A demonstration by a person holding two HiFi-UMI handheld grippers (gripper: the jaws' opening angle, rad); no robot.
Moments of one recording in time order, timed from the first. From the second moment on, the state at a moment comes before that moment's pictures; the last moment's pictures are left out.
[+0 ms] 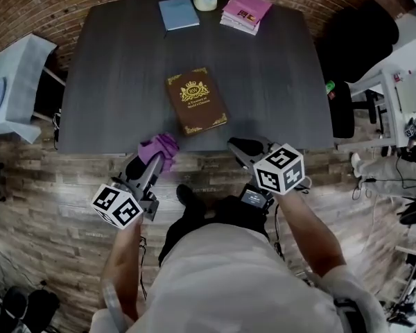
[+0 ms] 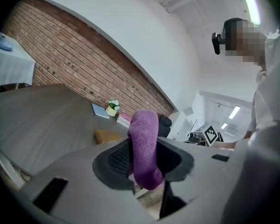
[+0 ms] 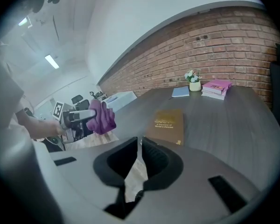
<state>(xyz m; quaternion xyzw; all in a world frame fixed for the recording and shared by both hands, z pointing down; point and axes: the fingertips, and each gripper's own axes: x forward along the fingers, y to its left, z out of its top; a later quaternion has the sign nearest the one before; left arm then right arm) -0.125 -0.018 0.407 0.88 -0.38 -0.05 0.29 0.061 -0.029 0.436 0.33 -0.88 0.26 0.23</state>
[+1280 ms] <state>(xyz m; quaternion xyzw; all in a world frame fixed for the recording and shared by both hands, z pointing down) -0.125 -0.152 0.507 0.84 -0.46 0.07 0.29 0.036 -0.148 0.562 0.20 -0.83 0.13 0.50</state>
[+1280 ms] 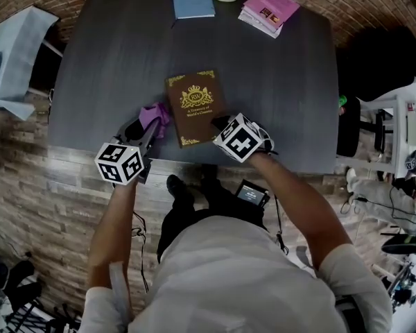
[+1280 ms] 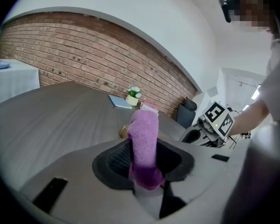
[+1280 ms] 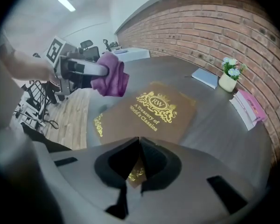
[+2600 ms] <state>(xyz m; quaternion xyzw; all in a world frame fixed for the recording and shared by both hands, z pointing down) -0.114 -0.268 0.552 0.83 -0.47 0.22 0.21 0.035 -0.149 0.569 0.14 -0.80 0.19 0.55</state>
